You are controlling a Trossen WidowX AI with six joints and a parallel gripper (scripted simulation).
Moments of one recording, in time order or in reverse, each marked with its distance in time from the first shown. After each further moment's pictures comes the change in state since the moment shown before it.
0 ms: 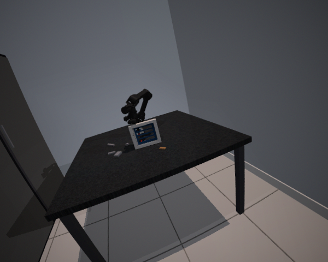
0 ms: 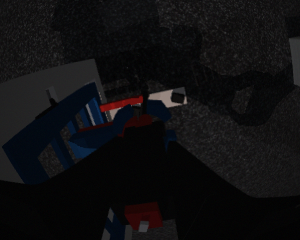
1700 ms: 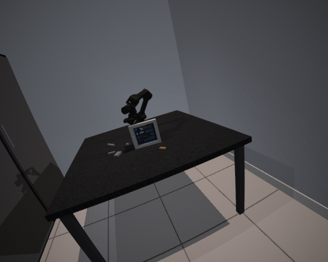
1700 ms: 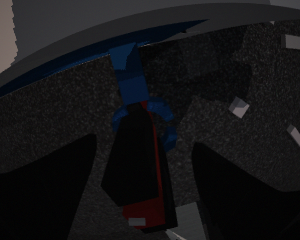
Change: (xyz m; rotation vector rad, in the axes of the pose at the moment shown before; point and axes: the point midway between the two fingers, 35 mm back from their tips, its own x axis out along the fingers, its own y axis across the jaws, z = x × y) arm 0.000 0.000 -0.002 -1.568 0.007 0.008
